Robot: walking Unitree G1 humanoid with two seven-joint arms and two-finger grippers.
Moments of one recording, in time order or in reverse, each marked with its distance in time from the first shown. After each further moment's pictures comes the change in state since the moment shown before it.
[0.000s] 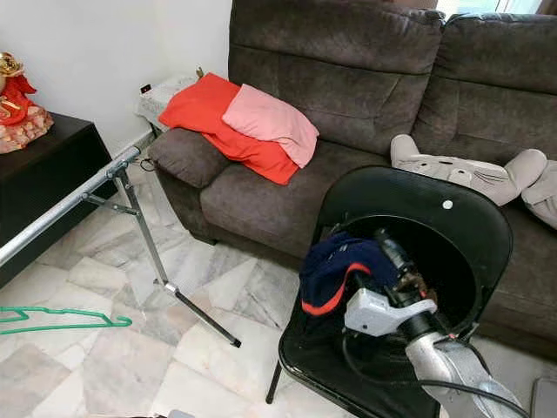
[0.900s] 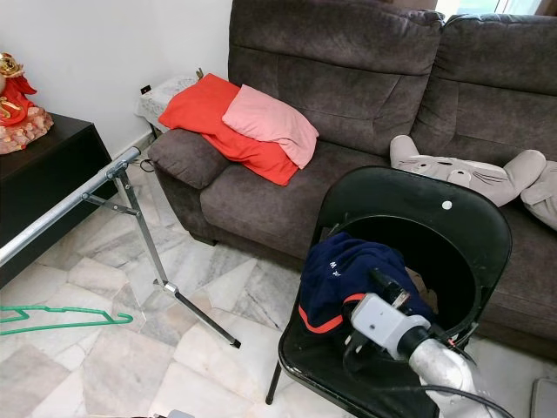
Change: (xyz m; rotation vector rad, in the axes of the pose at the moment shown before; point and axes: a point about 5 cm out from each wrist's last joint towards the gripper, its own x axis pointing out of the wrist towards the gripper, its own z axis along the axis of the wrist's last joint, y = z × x) left arm 0.000 0.000 0.000 0.000 0.002 -0.001; right arm -0.026 0.055 -0.010 0.442 0.197 0.603
